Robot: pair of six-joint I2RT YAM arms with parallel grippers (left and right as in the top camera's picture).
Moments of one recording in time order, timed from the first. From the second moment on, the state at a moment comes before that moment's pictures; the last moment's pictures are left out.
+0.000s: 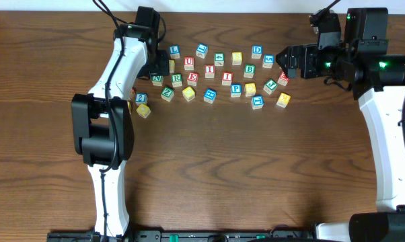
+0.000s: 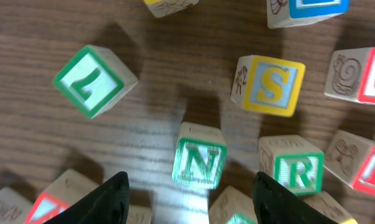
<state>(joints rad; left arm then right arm) -0.15 2.27 1.95 -1.00 -0.03 -0.22 0.03 1.58 1.63 -0.92 -0.36 -0.01</state>
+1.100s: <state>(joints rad) -0.15 2.31 1.87 -0.86 -0.03 -0.16 0.03 1.58 1.63 -0.92 -0.36 -0.01</state>
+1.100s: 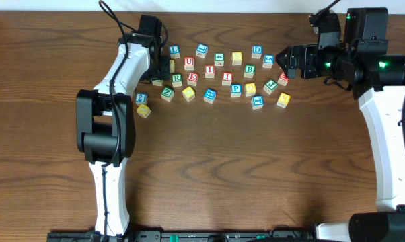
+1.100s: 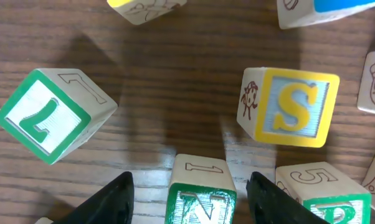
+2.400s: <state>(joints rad) -0.18 2.32 1.83 -0.84 -0.03 -0.16 0.03 1.58 1.63 -0.92 -0.36 -0.01</state>
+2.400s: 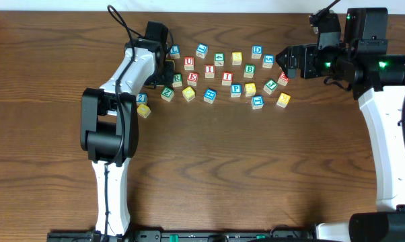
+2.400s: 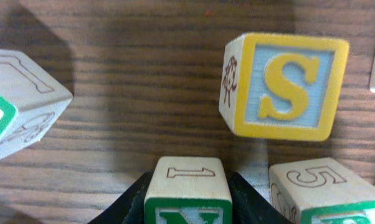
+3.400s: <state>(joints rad) -0.18 2.17 1.85 -0.87 -0.04 -0.23 0.03 1.58 1.63 -0.92 -0.36 -0.01</state>
